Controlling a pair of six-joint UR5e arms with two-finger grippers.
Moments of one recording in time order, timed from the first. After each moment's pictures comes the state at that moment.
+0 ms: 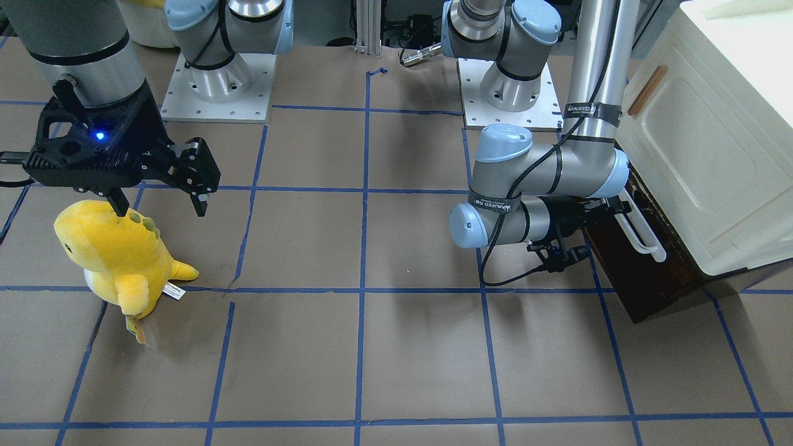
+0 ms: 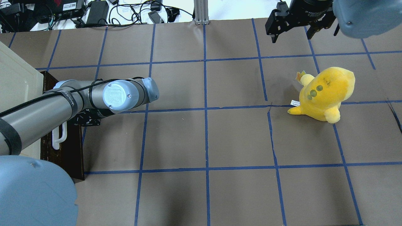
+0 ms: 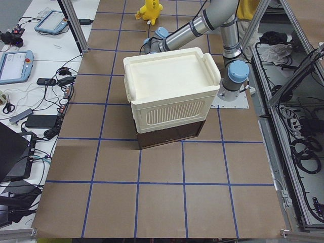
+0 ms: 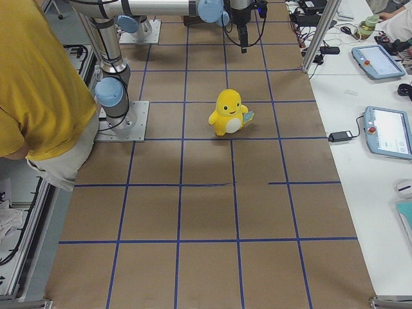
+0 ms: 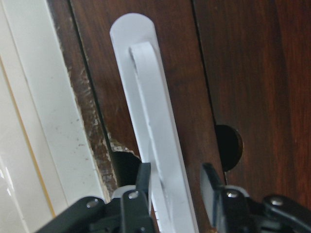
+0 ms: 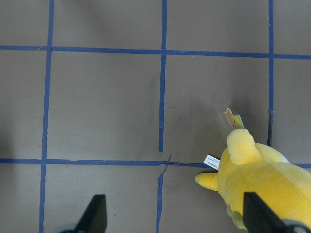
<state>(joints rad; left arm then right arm) -1.65 -2.02 -1.86 -1.84 2.80 -0.84 1.59 -1.46 1.47 -1.77 -1.60 -0.02</state>
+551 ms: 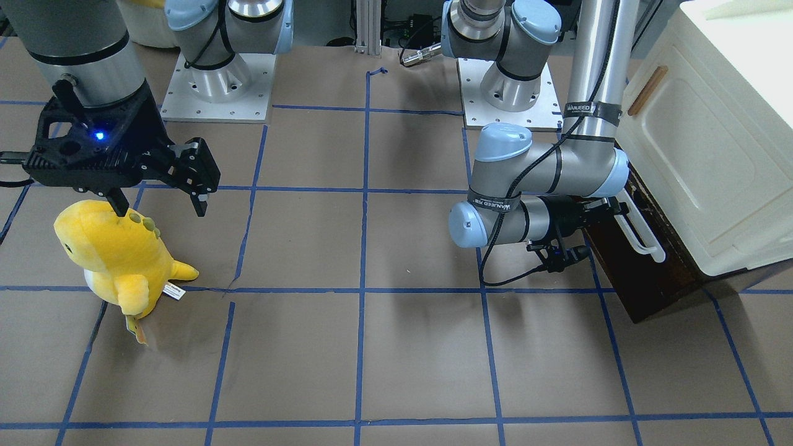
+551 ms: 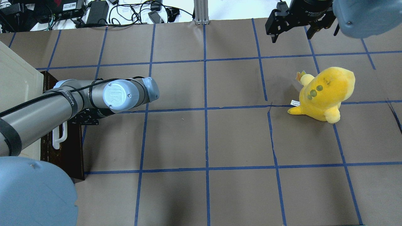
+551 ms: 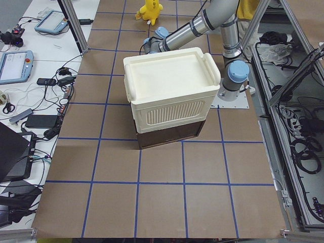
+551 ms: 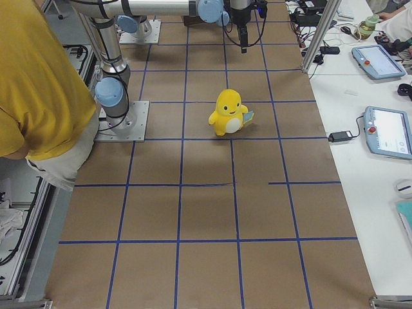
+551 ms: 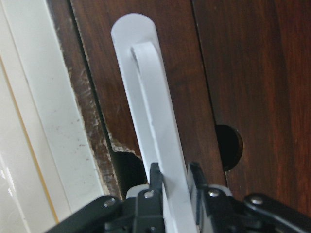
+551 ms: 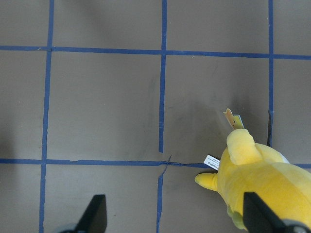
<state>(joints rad) -1.65 -2.02 -1.86 -1.84 2.80 -0.84 1.59 -1.46 1.47 -1.77 -1.60 -0.02</state>
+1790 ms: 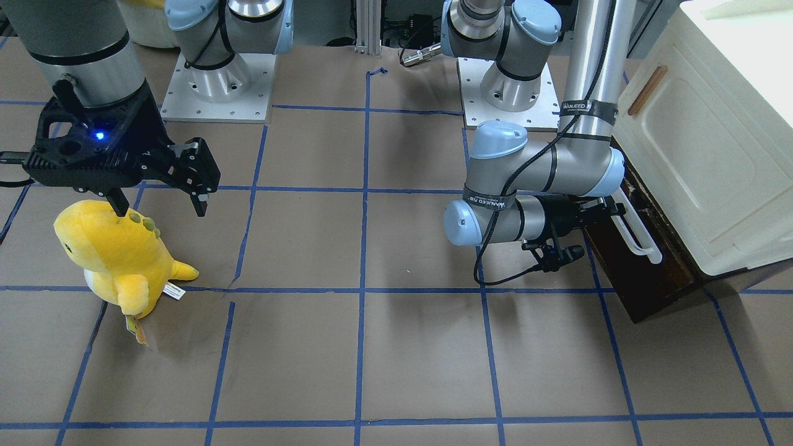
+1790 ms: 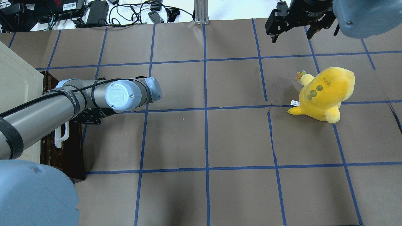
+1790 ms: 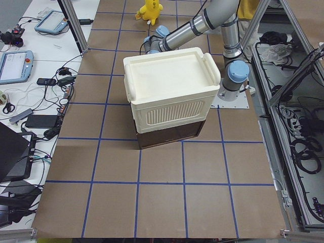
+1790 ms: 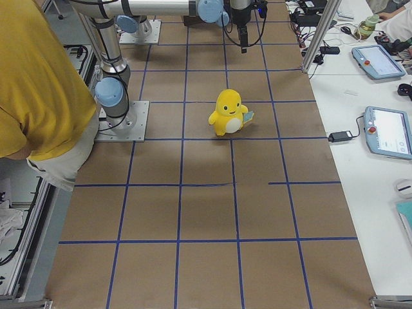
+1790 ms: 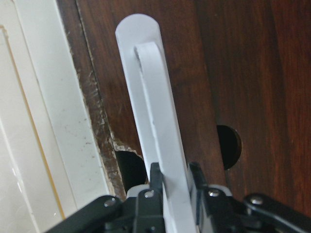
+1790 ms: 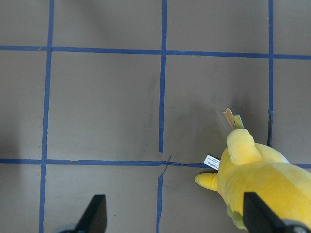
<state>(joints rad) -1.66 -2.02 -1.86 -1.84 2.80 -0.85 1.59 -1.46 1.47 -1.77 -1.60 -0.02</state>
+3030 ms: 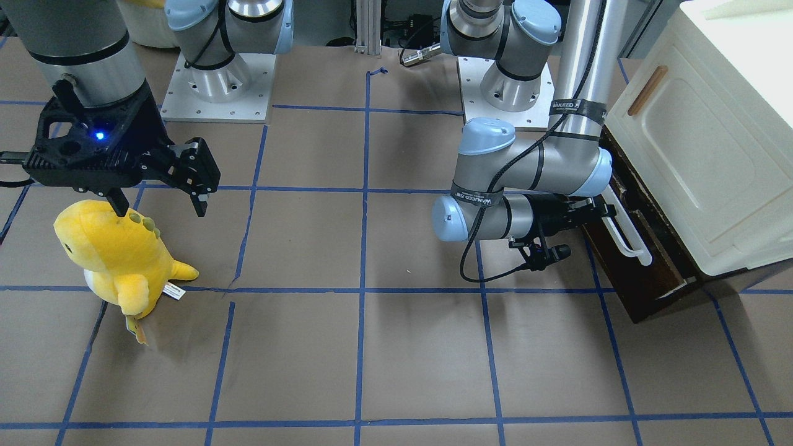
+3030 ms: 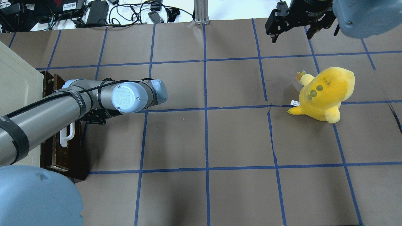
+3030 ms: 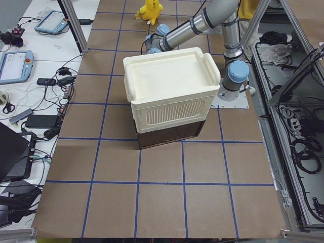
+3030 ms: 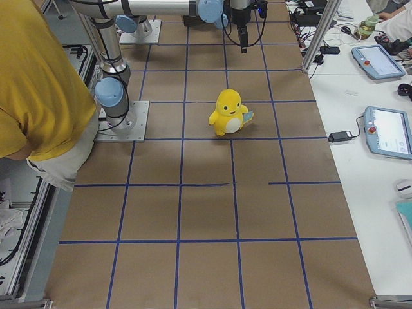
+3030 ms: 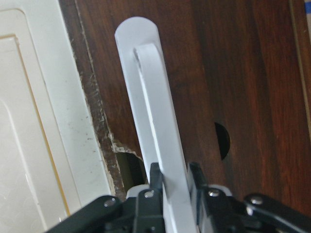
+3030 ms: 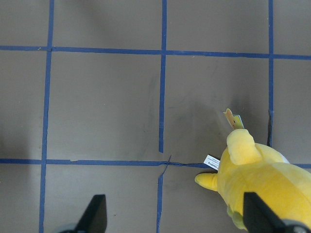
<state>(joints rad) -1.71 -2.02 -1.86 -1.84 2.80 -0.84 1.59 -1.46 1.47 -1.77 -1.60 -0.02</state>
